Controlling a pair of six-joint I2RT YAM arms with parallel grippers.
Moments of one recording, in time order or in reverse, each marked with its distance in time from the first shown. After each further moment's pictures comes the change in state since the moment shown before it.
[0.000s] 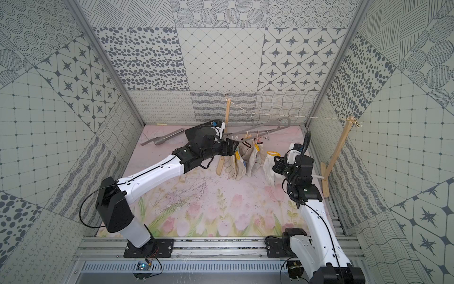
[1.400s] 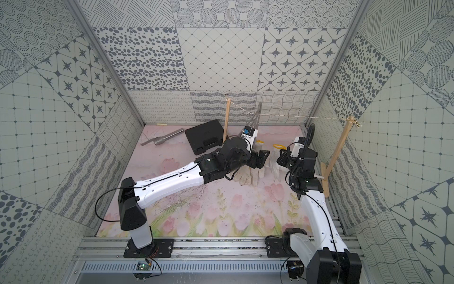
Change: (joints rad) left arm -0.320 0.177 0.318 -0.051 -0.176 0.032; right arm -0.071 0.105 0.079 0.056 0.037 -0.060
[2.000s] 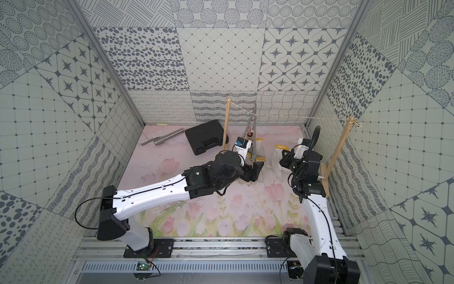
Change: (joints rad) left arm -0.093 -0.251 -0.261 -0.019 -0.154 -0.033; right arm -0.049 -0.048 -0.024 0.001 -0.067 0.005
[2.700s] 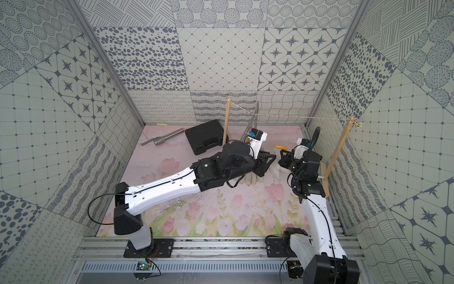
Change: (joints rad) left arm -0.002 0.282 0.438 -0.019 0.233 -0.024; right arm -0.001 0.000 -0.014 0.028 -0.037 0.027
